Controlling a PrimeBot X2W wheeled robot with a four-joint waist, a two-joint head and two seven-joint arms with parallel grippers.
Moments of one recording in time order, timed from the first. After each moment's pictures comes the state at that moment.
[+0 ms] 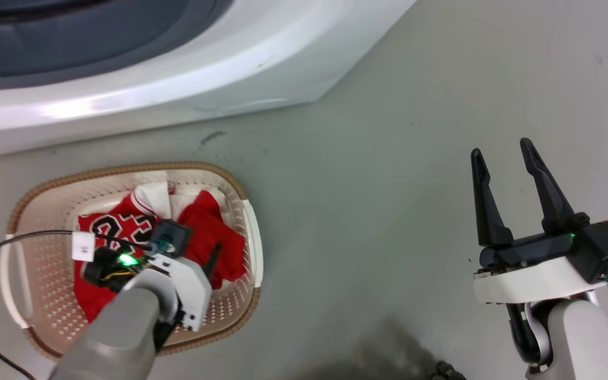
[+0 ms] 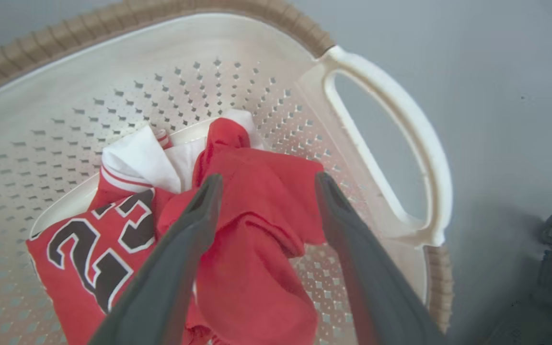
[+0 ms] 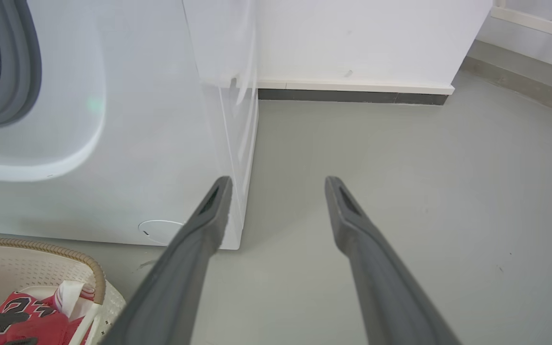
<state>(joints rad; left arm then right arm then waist) -0.70 0.30 -0.83 1.09 -0.55 -0.13 -0.25 -0.22 -0.05 0.07 0.00 0.09 0.13 -0.26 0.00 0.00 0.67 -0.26</state>
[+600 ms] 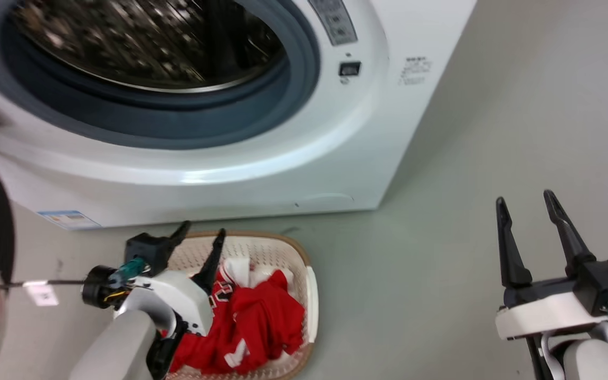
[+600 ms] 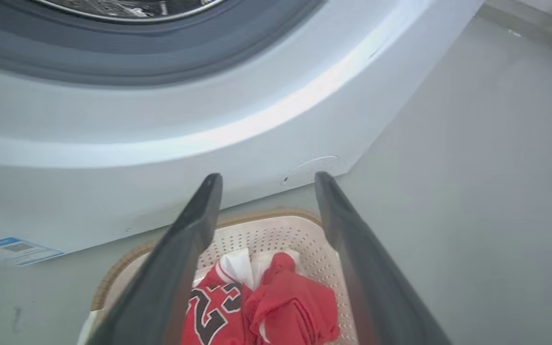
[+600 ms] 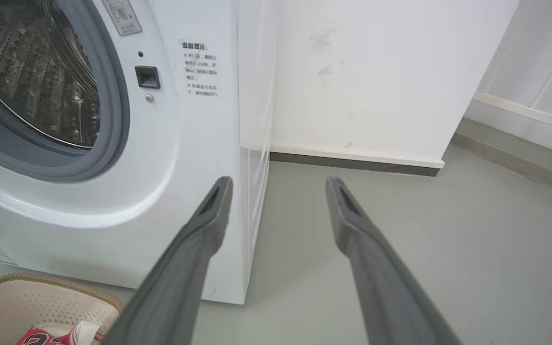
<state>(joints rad) -0.46 0.34 -0.56 0.67 -0.55 -0.08 -0.26 -0.11 -0.05 -0.03 0.05 -0.02 0.13 -0.26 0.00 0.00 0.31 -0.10</state>
